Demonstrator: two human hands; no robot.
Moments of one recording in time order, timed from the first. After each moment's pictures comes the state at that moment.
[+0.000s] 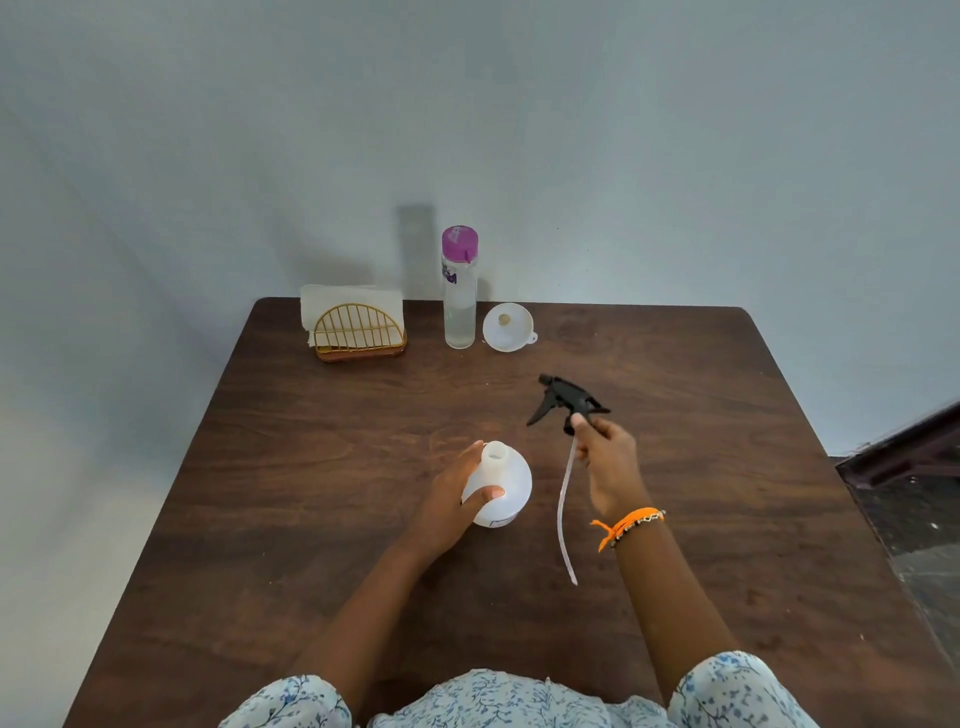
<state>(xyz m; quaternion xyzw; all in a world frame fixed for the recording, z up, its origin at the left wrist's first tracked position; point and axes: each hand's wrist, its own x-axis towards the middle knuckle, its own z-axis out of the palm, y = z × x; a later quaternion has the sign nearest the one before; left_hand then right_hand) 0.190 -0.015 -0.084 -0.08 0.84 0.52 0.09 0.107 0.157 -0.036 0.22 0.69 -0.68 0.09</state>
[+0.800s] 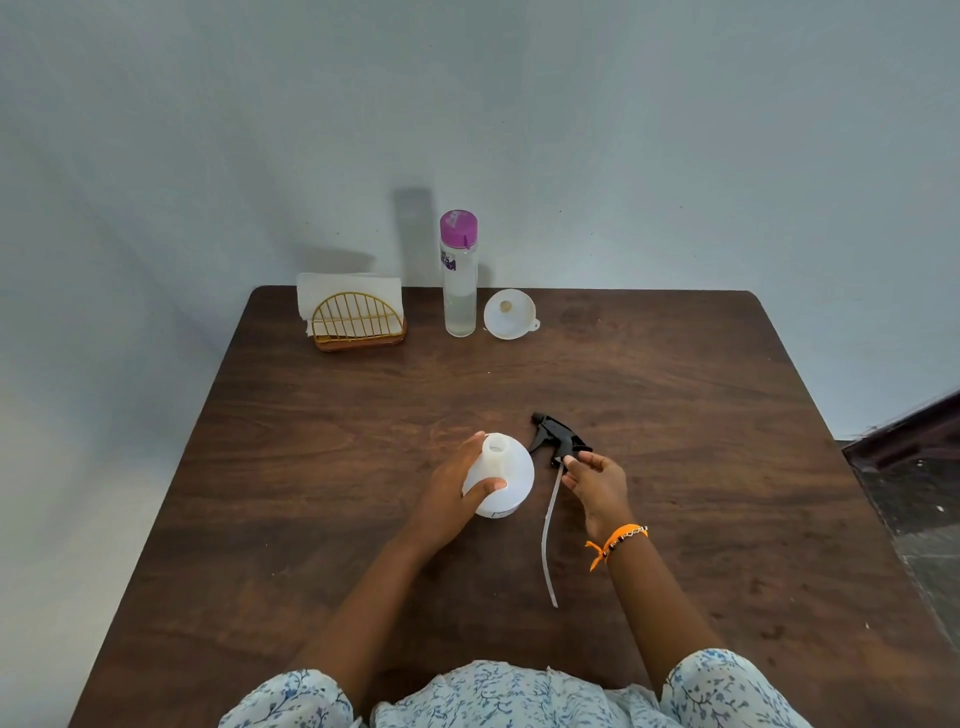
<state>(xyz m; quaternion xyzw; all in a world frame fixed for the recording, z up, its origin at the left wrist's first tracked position) 0.189 -0.015 -0.080 -0.09 0.86 0.50 0.11 0.123 0.164 -0.099 0.32 0.66 -0.67 0.14</state>
